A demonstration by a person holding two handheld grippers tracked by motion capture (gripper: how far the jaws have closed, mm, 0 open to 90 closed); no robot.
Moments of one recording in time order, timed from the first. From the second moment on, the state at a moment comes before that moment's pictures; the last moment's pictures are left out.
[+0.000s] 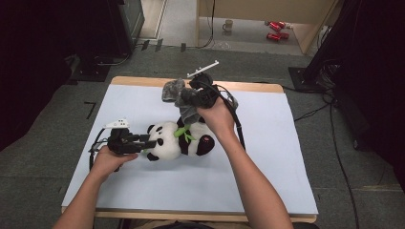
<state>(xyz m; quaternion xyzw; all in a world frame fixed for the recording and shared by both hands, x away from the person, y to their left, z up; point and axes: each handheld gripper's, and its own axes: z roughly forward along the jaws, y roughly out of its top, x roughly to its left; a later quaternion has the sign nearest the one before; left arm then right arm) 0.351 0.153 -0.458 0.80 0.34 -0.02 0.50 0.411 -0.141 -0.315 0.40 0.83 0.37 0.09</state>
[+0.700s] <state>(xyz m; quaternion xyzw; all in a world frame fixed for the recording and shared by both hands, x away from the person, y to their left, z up) 0.351 0.152 -0.455 0.80 0.33 0.00 0.50 0.391 -0.053 -0.366 0.33 0.89 0.31 0.01</state>
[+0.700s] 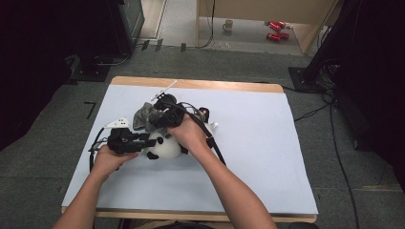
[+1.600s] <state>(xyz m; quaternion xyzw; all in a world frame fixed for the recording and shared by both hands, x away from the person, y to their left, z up) 0.349 0.147 -0.456 0.81 0.32 0.00 0.49 0.380 -0.146 -0.366 0.35 0.89 0.30 0.03</state>
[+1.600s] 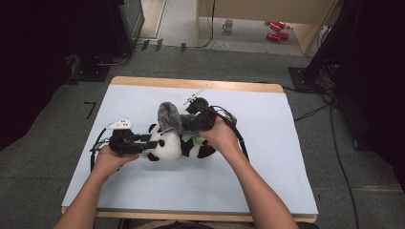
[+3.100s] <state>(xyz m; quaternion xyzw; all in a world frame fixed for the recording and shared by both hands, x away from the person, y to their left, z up) 0.351 0.148 -0.455 0.80 0.34 0.00 0.49 0.394 -0.099 -0.336 0.33 0.87 0.37 0.00</state>
